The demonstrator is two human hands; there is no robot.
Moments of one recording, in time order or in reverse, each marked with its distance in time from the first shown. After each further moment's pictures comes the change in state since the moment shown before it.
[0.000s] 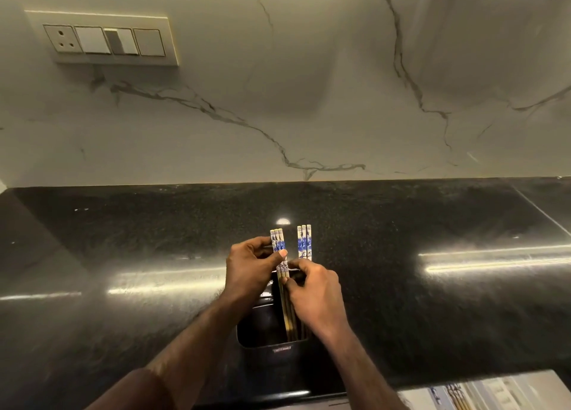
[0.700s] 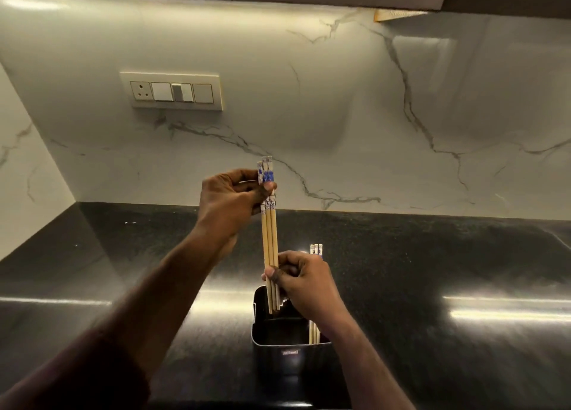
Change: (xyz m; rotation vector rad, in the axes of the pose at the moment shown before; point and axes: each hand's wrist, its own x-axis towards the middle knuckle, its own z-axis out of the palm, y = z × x) left_hand -0.038 0.155 -0.055 -0.163 0.089 0.271; right_hand -0.019 -0.058 -0.034 0.397 -0.239 -0.236
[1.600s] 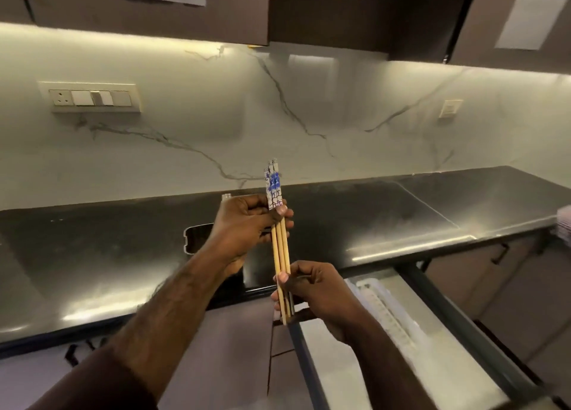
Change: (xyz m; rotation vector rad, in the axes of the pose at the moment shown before) left_hand -0.278 0.050 0.081 -0.098 -0.447 -0.151; right_hand -0.328 -0.024 -0.072 0.241 0.123 0.211
